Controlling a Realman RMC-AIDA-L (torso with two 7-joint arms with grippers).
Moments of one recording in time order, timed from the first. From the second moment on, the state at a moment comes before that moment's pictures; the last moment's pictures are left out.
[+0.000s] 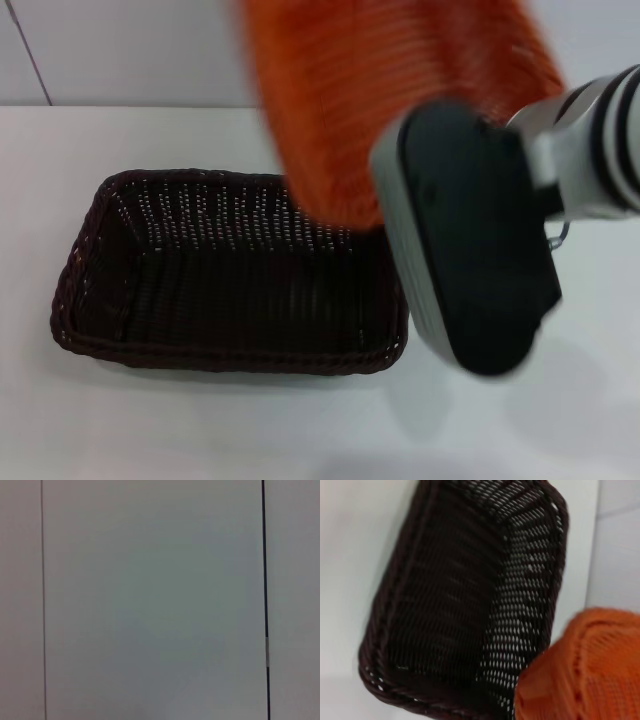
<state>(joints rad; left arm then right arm) -0.03 -2.06 -1.39 -0.66 2.52 0.91 0.14 0.65 2.08 -1.92 -2.06 -2.92 -1.66 2.11</state>
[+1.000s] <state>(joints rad) -0.07 -2.07 -1.37 -0.63 2.51 0.90 0.13 0.48 2.07 -2.11 -2.00 -2.92 -1.42 1.67</state>
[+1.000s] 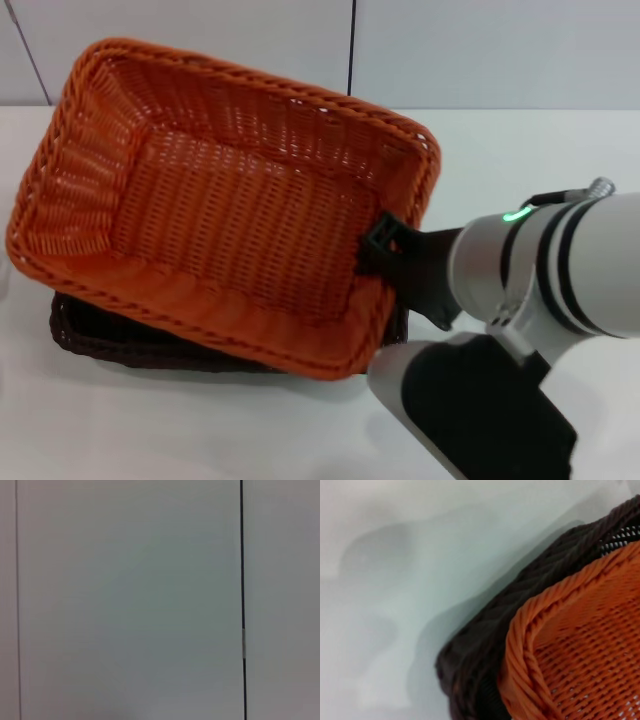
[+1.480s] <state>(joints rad) -0.11 -2.06 -1.37 -0.61 2.51 0.86 0.13 0.42 2.07 -2.13 -1.98 -2.92 -1.33 1.68</state>
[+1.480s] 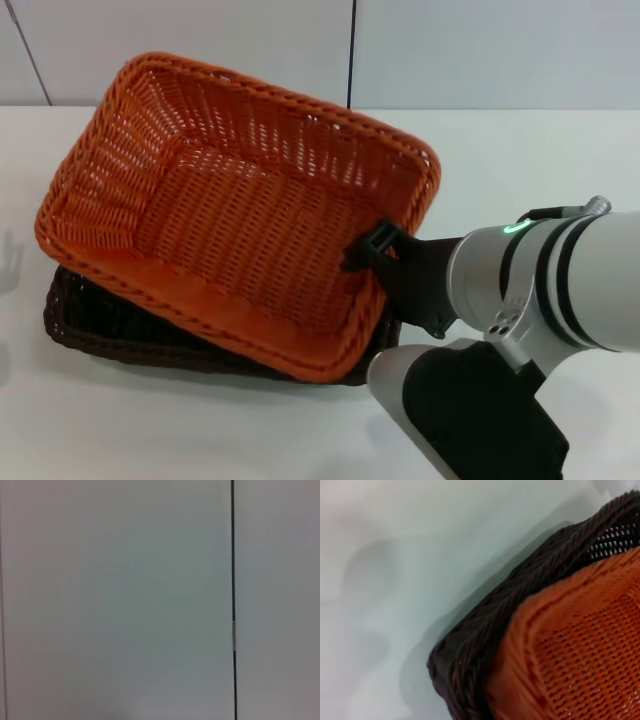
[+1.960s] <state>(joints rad) -0.19 -2.06 -1.38 -0.54 2.51 0.84 0.13 0.30 2.07 -2.13 -2.07 -2.92 -1.34 1.70</state>
